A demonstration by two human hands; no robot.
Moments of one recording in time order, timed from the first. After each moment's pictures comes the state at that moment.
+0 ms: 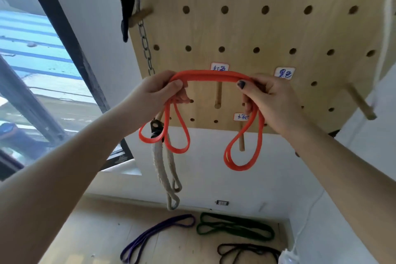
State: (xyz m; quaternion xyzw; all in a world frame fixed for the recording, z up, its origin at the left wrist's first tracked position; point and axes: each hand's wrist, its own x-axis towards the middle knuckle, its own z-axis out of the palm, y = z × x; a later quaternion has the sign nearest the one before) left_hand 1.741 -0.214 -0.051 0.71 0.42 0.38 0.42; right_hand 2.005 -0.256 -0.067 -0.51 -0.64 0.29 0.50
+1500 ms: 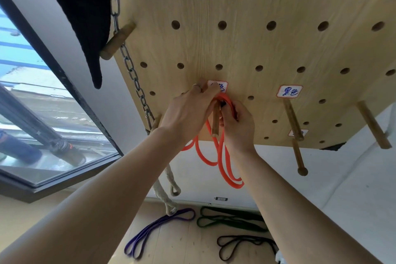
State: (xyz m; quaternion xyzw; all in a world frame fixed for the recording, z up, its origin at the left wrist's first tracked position) left_hand 1.821 -0.145 -0.074 0.87 0.44 0.23 0.00; right_hand 1.949 -0.167 -0.137 -0.59 -0.43 0.28 0.62
